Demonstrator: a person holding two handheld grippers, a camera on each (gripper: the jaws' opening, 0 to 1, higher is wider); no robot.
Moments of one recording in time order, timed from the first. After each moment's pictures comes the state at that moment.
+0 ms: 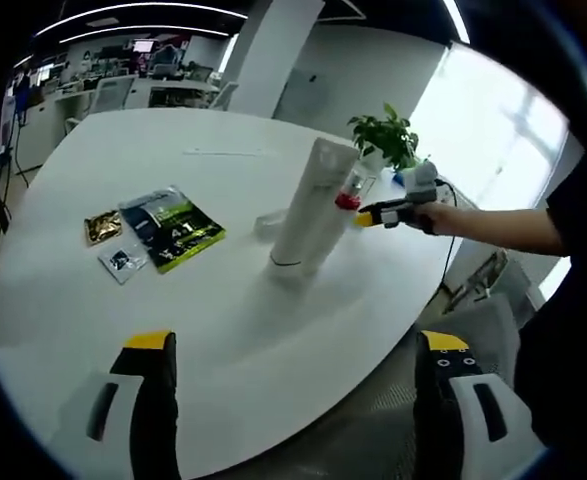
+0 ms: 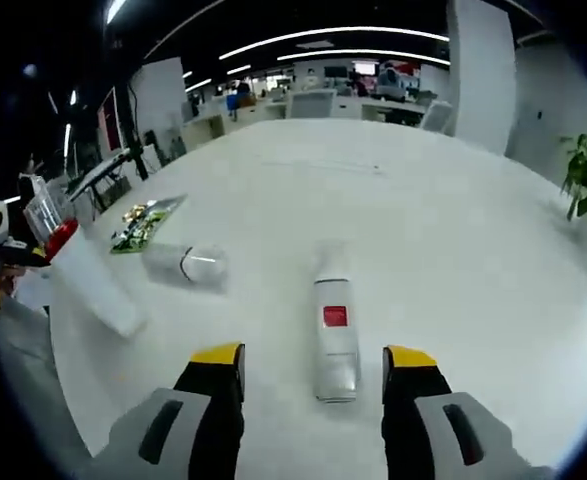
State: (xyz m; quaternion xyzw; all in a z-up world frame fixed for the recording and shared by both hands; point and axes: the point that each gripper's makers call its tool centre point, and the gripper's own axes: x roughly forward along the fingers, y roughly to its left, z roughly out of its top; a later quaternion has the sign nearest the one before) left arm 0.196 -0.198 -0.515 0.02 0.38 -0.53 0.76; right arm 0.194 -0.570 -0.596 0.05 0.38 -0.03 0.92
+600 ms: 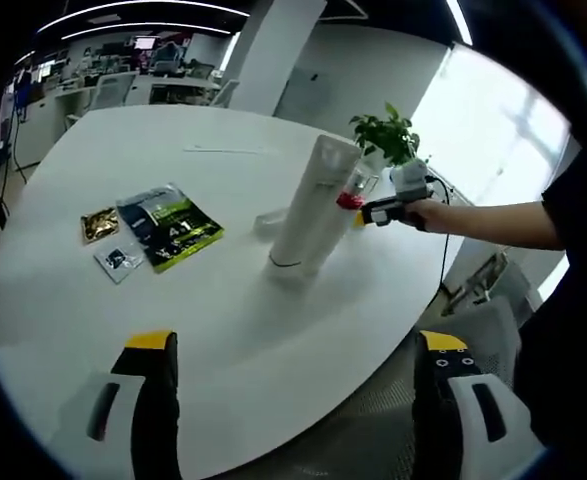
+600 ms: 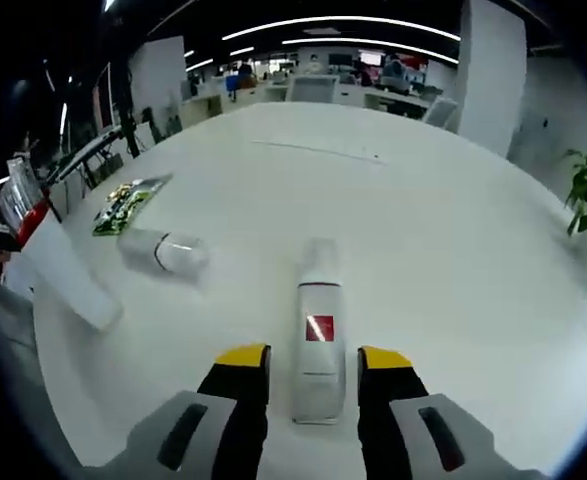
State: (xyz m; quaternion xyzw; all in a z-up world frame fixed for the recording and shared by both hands) left arm 0.197 -0.202 -0.517 0.01 0.39 -0.53 0.76; right arm 0.205 -0.573 -0.609 0.01 0.41 -0.03 0.91
